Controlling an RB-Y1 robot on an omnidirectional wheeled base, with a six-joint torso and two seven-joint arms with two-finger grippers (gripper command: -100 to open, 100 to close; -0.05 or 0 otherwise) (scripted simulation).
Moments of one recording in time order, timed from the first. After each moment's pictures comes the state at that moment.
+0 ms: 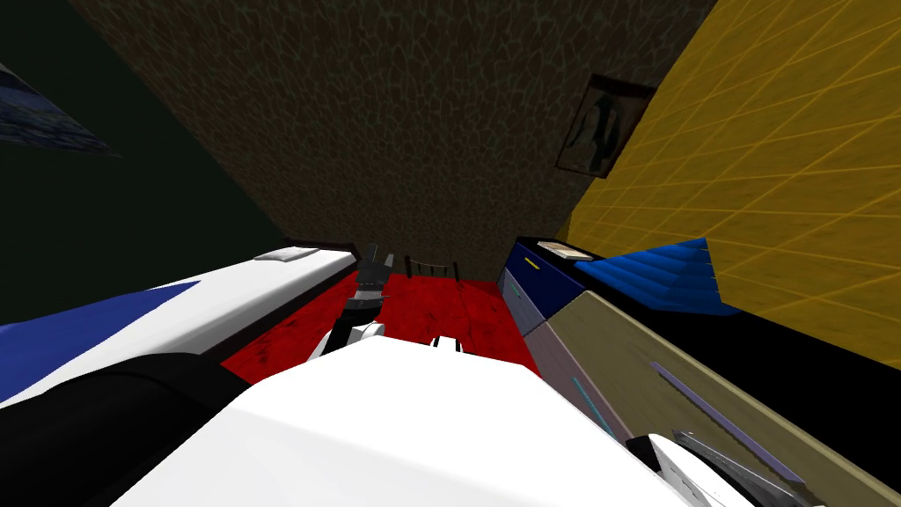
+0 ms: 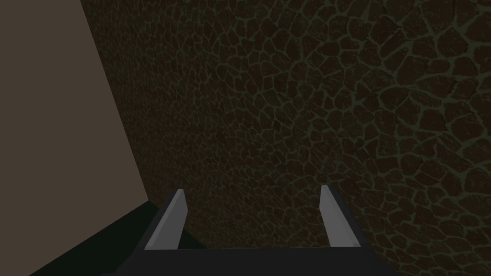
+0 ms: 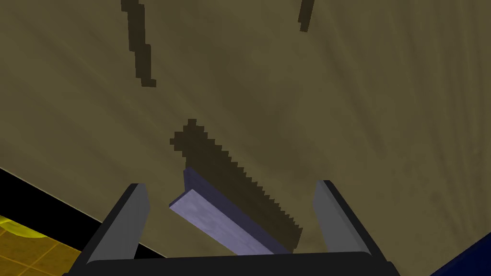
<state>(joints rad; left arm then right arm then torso) 0.55 0.01 0.01 -2.38 -0.01 -0.39 0.13 0.39 -0.81 0.03 -0.97 0.94 0.79 0.04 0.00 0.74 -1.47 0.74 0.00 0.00</state>
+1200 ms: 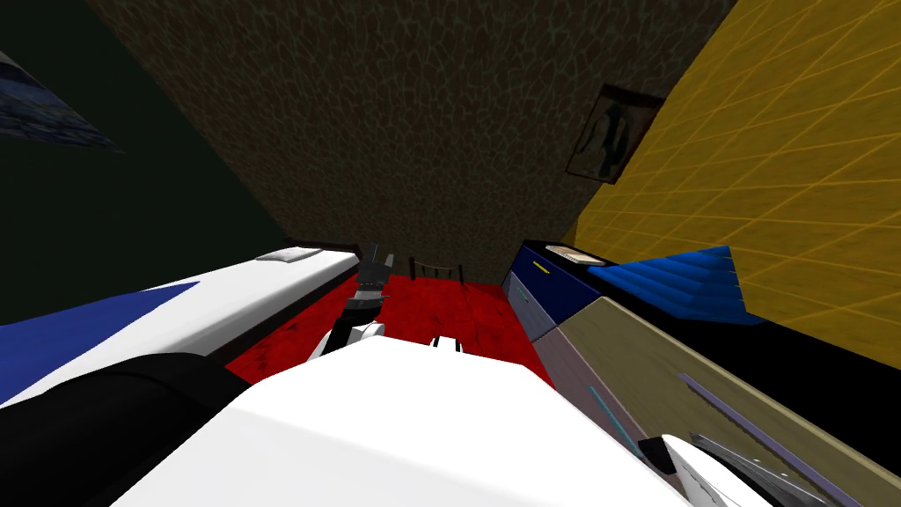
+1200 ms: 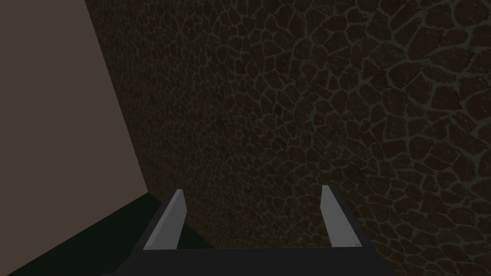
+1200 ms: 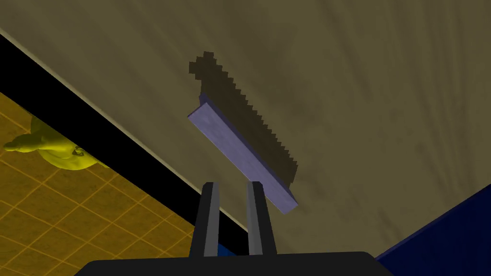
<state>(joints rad) 0.55 0.01 0.01 -2.38 -0.01 -0.39 0.13 0.38 -0.86 0.02 -0.94 0.94 0.78 0.06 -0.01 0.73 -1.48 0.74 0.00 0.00</state>
